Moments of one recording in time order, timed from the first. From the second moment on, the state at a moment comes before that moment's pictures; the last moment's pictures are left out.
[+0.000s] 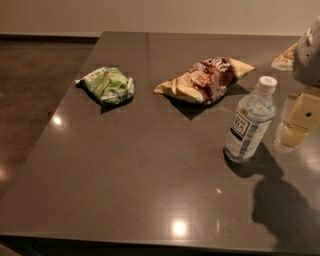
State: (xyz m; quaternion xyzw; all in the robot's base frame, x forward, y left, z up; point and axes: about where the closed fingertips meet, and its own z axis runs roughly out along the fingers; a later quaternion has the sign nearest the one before) arm 0.438 -0.217 0.976 -0.60 0.78 -0.03 0.16
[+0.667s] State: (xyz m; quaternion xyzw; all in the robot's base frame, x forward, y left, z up) arm 0.464 -0.224 0.976 -0.59 0.78 -0.01 0.19
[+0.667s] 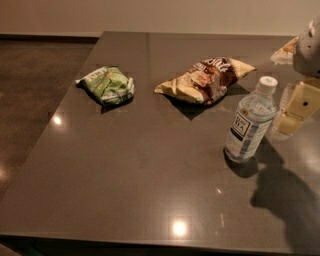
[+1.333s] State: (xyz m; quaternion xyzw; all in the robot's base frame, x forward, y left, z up) arm 0.479 -0.238 0.961 -0.58 0.78 0.06 0.24
